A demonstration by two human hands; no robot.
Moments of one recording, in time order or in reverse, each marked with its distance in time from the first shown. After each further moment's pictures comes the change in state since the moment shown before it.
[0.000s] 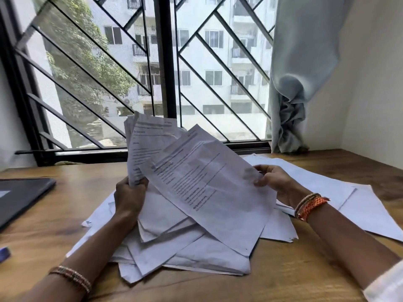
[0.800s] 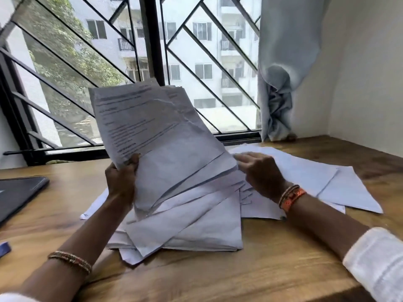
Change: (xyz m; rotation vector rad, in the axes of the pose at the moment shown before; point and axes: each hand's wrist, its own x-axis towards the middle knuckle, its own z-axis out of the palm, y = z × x) left_hand -0.004 0.024 -0.001 -0.429 -0.002 0.002; right_hand -0.033 0.008 0.020 -1.329 0.366 -1.225
